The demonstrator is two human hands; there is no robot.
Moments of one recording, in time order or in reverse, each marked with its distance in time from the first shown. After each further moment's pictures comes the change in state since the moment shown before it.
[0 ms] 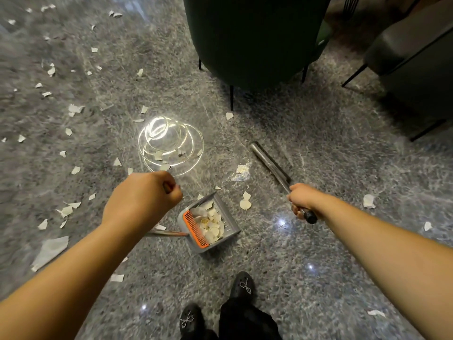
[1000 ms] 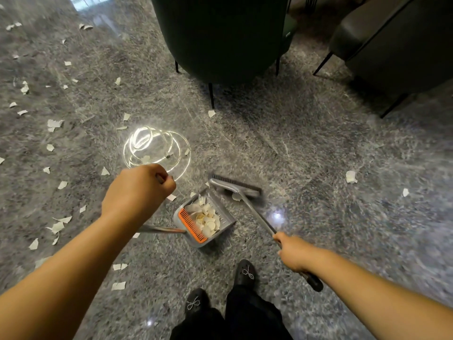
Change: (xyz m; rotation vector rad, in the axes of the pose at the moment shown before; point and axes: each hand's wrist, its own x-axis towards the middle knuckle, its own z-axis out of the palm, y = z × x) left_hand -0.029 -0.002 0.003 -0.050 0.019 0.037; right_hand -0.120 0.114 0.094 -0.566 -0.168 -0.080
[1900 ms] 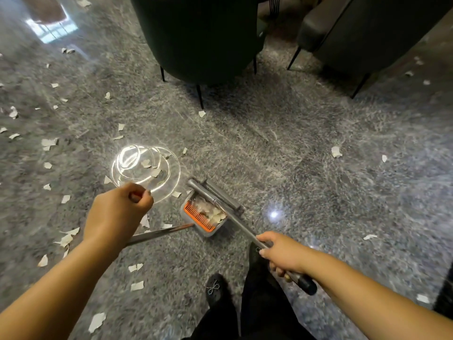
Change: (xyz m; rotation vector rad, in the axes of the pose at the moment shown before) left_hand -0.105 -0.129 -0.023 -0.174 0.050 -0.003; right_hand -0.131 -0.090 0.123 0.640 0.011 -0.089
